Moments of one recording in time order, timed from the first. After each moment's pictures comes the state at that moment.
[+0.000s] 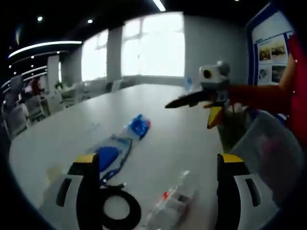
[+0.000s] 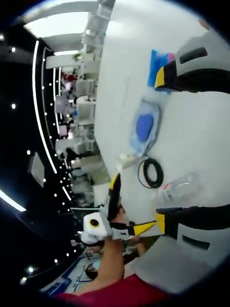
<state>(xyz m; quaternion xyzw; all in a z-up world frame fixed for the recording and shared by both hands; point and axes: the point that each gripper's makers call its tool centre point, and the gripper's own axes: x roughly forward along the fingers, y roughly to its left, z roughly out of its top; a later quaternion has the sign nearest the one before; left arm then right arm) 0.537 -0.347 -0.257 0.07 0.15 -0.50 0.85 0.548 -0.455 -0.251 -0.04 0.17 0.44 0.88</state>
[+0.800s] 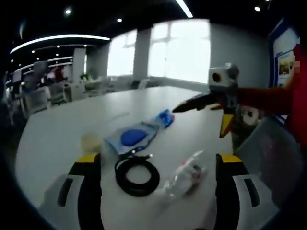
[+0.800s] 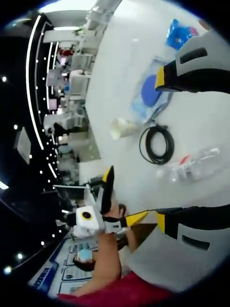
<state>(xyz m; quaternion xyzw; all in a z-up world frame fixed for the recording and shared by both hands) 0.534 -0.253 -0.268 0.02 0.17 -0.41 0.90 0.547 -0.351 -0.265 -0.08 0.20 0.53 0.82</state>
